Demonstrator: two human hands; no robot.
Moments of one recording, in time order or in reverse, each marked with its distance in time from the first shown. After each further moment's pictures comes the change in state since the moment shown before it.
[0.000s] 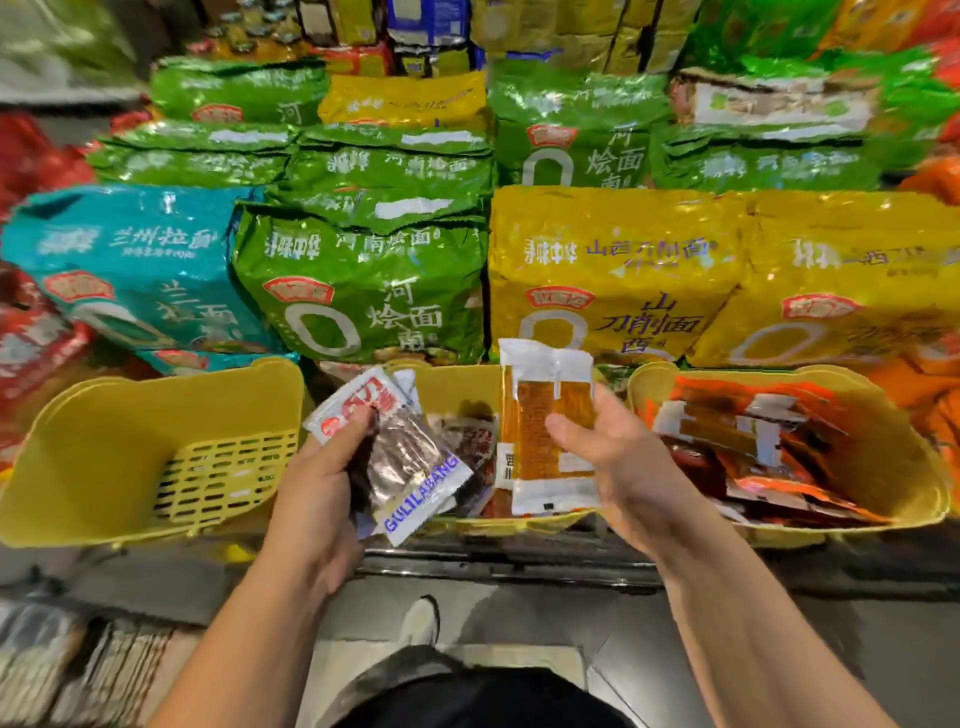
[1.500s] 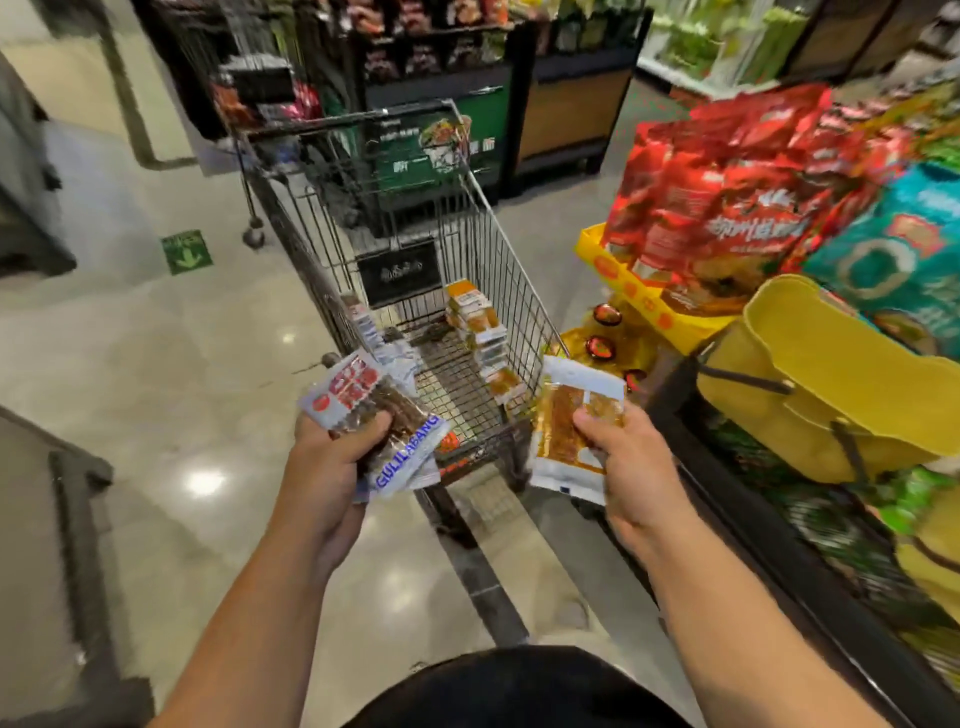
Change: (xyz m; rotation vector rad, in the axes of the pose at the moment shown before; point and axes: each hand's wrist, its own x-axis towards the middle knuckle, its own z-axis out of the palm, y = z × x) left_hand -0.387 -0.053 -0.517 -0.502 0.818 0.446; right_hand -0.190 0.219 0.511 -0.326 -0.436 0.216
